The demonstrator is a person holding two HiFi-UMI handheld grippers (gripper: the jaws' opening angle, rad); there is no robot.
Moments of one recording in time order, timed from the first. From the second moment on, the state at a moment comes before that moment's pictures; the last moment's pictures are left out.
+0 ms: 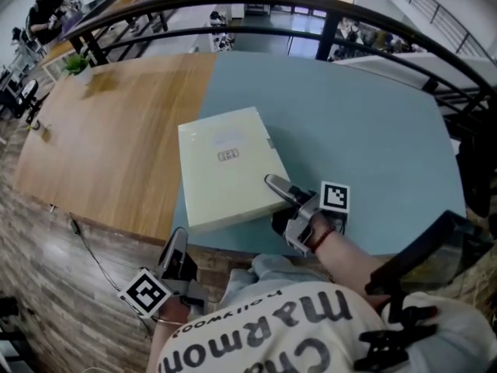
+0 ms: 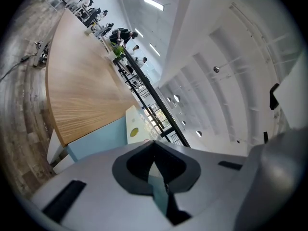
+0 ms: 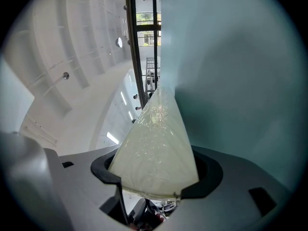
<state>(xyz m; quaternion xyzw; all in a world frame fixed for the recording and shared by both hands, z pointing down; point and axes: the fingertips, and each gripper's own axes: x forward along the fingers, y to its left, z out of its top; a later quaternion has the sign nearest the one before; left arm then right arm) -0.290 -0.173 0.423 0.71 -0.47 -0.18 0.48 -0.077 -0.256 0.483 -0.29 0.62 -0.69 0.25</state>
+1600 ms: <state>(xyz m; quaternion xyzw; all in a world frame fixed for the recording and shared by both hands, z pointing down) -0.286 -0.132 0.447 0.65 -0.52 -0.21 0.51 -0.088 -0.261 0.520 -0.31 0.64 -0.68 0.17</state>
